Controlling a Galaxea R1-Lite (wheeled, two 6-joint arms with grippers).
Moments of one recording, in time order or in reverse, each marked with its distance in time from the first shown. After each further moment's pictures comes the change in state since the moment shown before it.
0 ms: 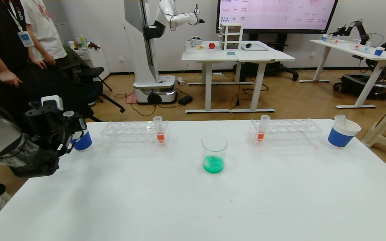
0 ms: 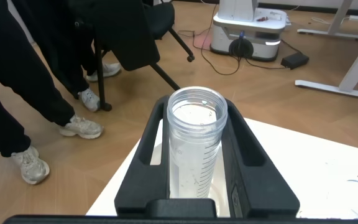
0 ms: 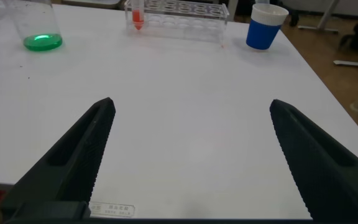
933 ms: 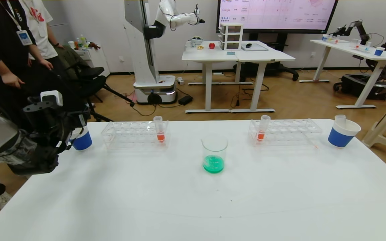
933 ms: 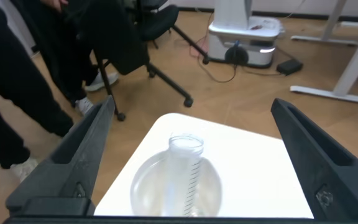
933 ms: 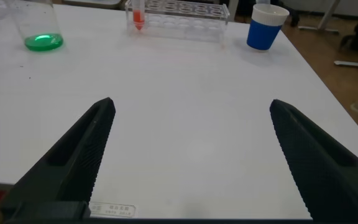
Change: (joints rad) left arm -0.044 -0.050 -0.008 0.009 0.000 0.025; right arm 0.000 0.000 0.000 0.000 0.000 0.000
